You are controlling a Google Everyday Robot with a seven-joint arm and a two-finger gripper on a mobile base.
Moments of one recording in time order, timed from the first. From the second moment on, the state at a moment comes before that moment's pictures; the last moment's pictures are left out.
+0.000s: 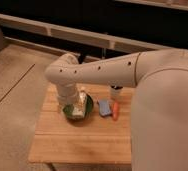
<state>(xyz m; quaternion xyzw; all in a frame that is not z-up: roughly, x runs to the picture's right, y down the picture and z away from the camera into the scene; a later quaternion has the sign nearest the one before) -0.108 0.103 0.703 -0.26 0.23 0.64 0.68</state>
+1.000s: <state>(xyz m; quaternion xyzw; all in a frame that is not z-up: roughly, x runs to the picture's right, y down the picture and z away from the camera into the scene) -0.017 -0.076 0.720 -0.09 0.14 0.64 0.75</state>
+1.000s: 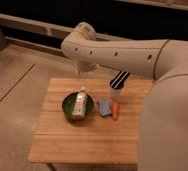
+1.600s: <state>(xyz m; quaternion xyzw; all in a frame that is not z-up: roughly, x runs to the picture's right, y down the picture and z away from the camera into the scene) 0.036 -0.102 0.728 0.01 0.18 0.64 0.74</state>
